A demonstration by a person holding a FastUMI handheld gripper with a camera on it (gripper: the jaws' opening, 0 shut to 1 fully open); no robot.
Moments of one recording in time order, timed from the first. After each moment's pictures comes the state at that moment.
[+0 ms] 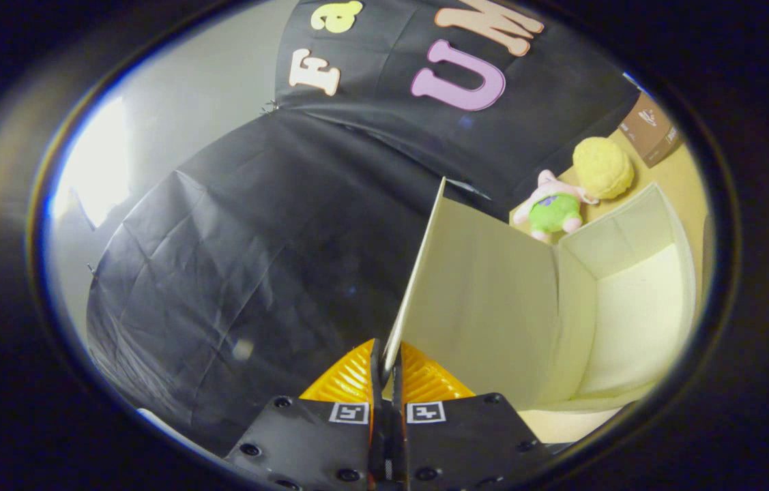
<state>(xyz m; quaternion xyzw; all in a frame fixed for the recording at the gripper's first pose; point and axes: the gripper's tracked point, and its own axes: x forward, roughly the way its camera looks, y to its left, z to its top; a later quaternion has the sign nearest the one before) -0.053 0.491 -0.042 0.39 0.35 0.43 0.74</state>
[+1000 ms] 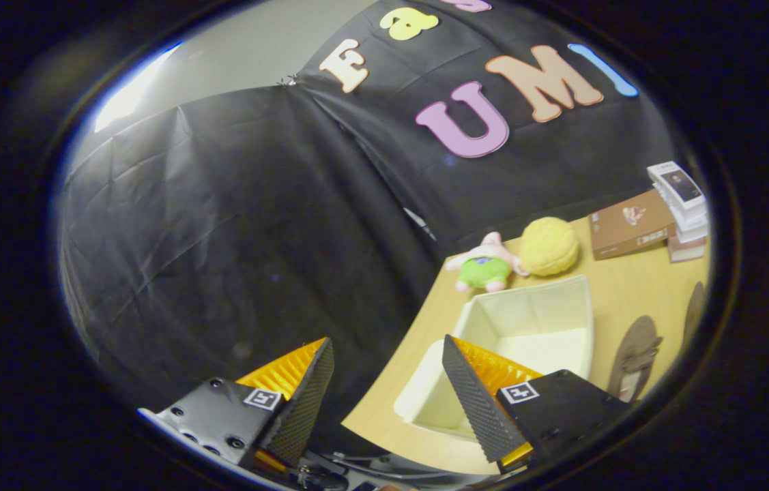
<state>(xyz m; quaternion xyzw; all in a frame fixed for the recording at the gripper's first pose) -0.007 0.376 -0.069 0.20 0.27 0.33 0.88</state>
